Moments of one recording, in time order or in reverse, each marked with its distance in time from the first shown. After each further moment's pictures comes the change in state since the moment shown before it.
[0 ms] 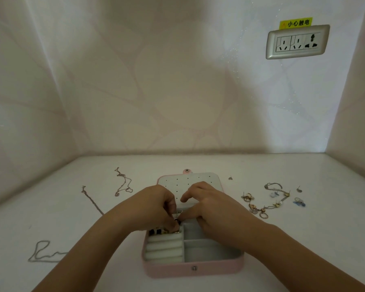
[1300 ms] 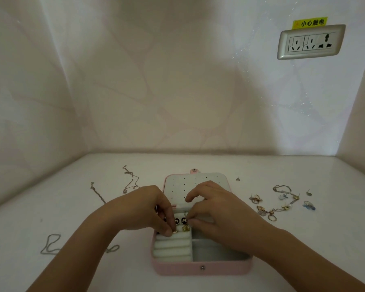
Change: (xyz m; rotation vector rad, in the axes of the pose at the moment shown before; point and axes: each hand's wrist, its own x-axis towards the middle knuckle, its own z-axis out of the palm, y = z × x) left_hand -0.021 -0.015 -0.018 -0.023 -0.133 0.079; right_hand -0.002 -0.004 0.001 0.092 0.093 -0.033
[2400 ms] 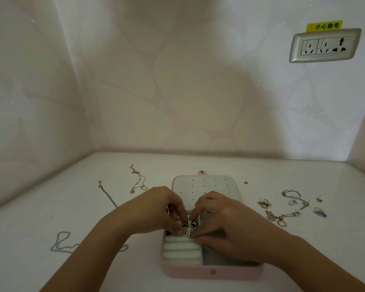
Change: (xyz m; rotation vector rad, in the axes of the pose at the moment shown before) left_hand 0.000 -0.003 0.005 0.013 0.124 0.019; right_hand 0.000 0.002 0.001 0.000 -0.095 -0.177
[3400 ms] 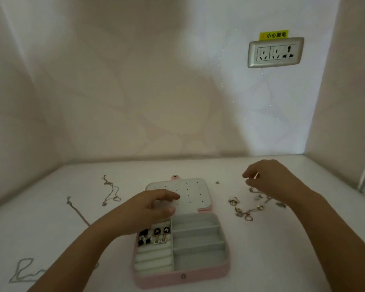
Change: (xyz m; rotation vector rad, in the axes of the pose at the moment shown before) left_hand 0.031 0.002 0.011 -0.121 0.007 0.097; right_hand -0.058 0.090 -0.081 -0.103 0.122 0.960
